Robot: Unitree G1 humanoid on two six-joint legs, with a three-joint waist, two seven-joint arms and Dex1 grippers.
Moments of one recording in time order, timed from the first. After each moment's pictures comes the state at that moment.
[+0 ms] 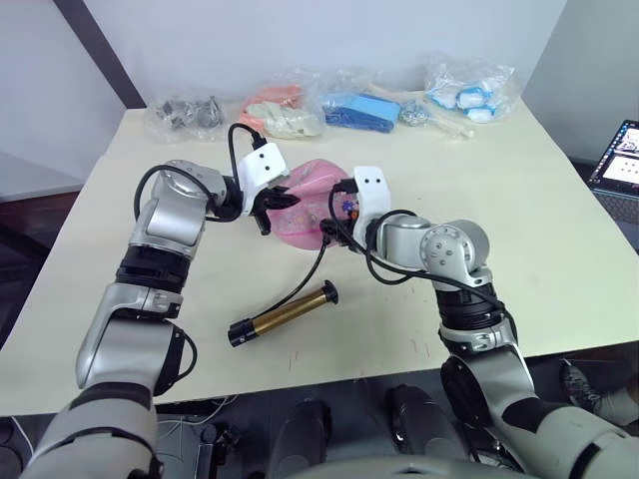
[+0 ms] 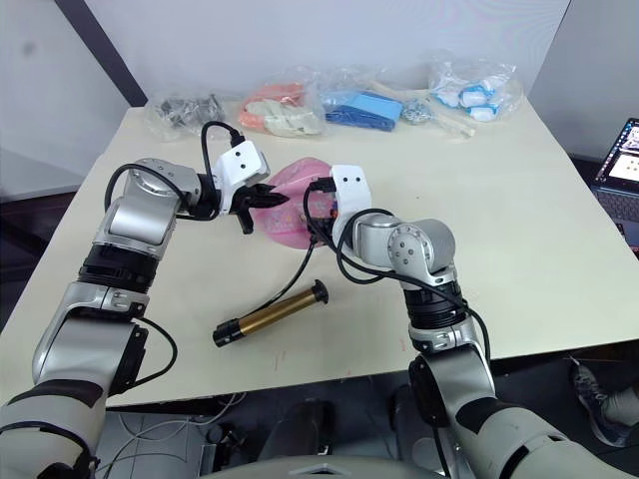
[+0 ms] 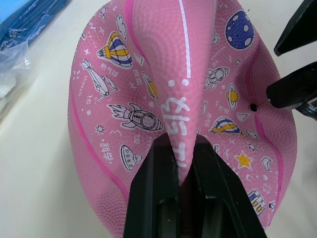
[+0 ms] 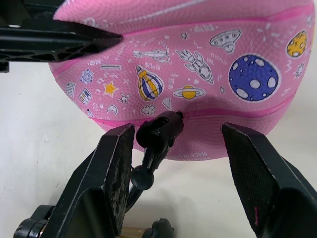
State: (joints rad) left arm -0.88 0.68 -0.20 0.44 0.07 0.34 -1.11; right arm -0.81 0.14 0.03 0.02 0.61 1.25 -0.21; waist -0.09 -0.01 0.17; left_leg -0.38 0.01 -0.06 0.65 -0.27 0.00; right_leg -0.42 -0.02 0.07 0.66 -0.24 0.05
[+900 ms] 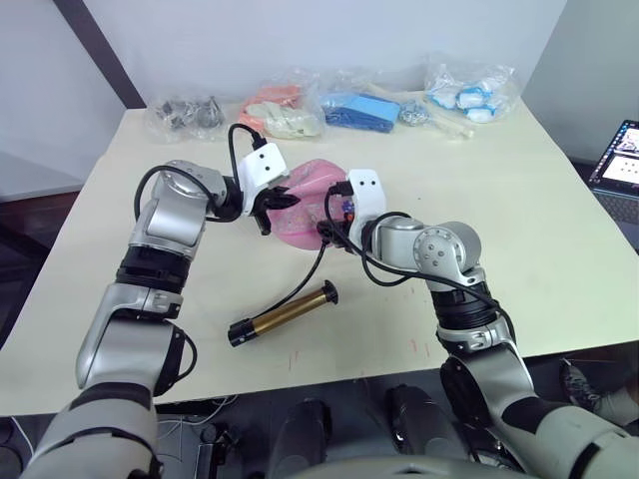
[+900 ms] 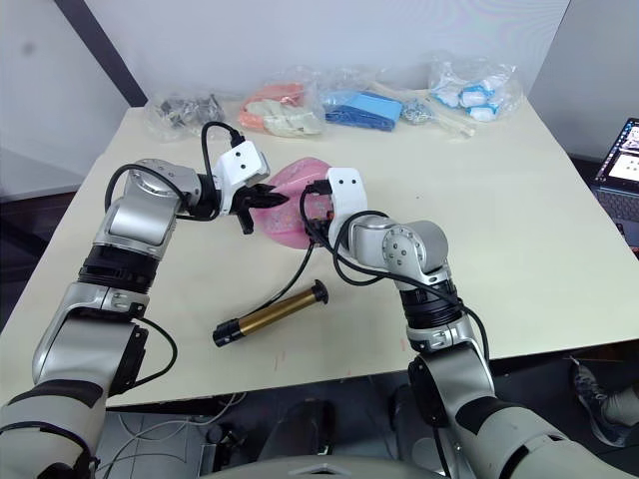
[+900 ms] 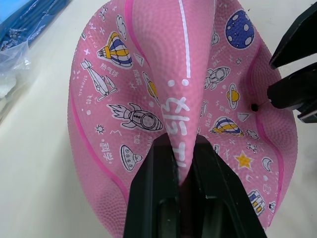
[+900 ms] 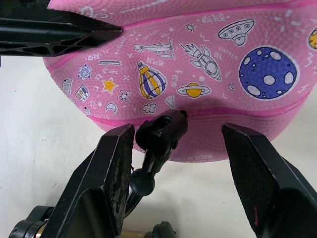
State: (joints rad) left arm -0.88 0.68 -0.20 0.44 0.07 0.34 -1.11; right arm -0.81 0.14 0.06 0.07 0.60 1.20 -0.20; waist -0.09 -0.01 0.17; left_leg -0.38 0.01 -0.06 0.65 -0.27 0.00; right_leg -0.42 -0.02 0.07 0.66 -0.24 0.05
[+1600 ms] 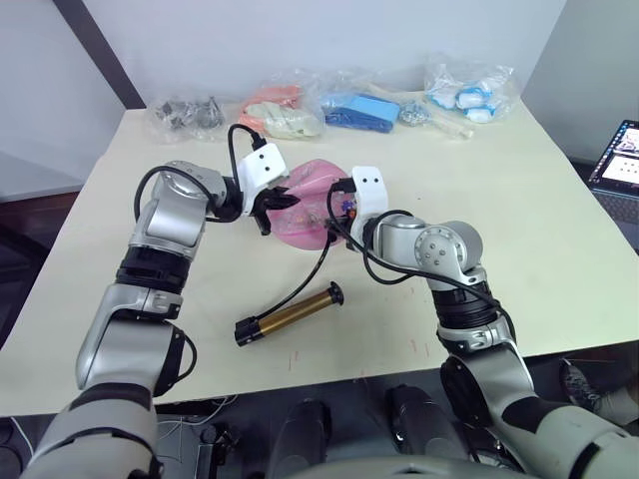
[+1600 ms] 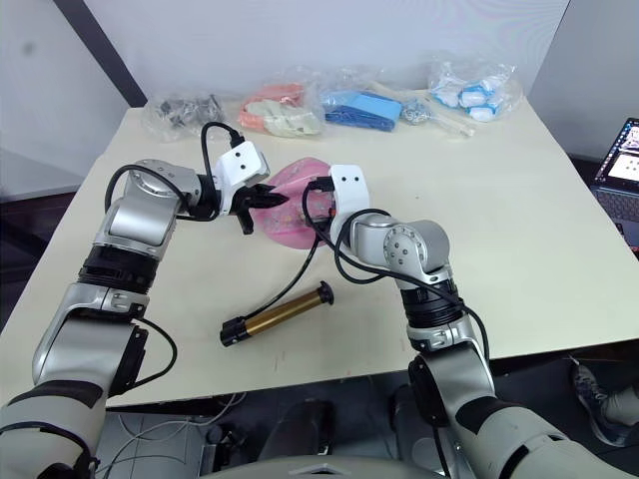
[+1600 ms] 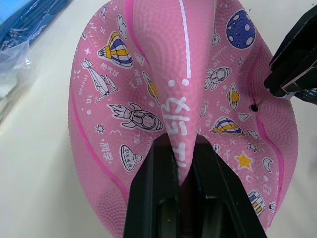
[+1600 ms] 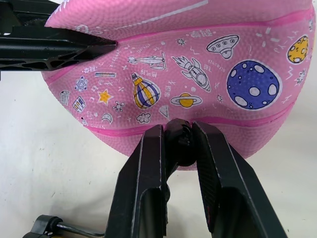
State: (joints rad) left arm -0.88 0.68 -0.20 0.44 0.07 0.34 -1.11; right arm -0.81 0.14 0.06 0.07 0.60 1.18 -0.20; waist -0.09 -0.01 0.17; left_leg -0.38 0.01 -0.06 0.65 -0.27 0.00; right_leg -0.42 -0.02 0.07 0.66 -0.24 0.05
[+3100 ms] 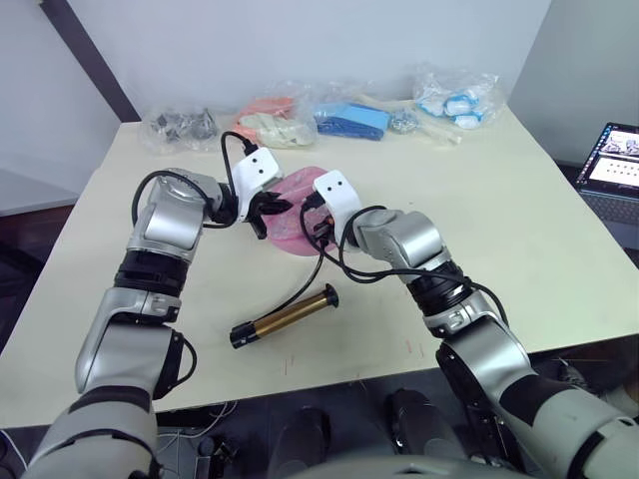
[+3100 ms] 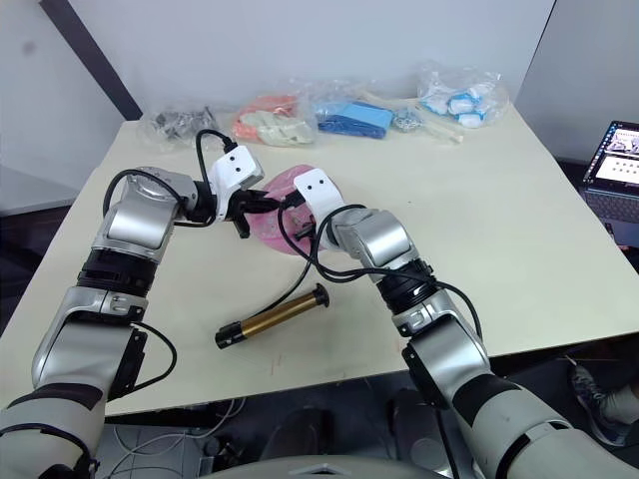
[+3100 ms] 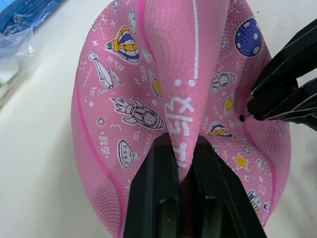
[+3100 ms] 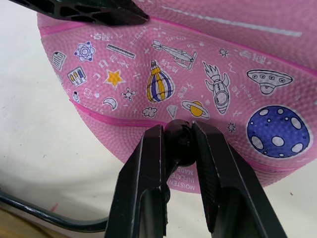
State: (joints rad) left arm -0.86 0.68 -0.19 0.44 0.07 0.43 -1.09; right arm -0.95 0.13 0.28 0.37 0.15 1.02 0.25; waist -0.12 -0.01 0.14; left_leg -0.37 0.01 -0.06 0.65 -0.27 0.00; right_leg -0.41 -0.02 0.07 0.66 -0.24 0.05
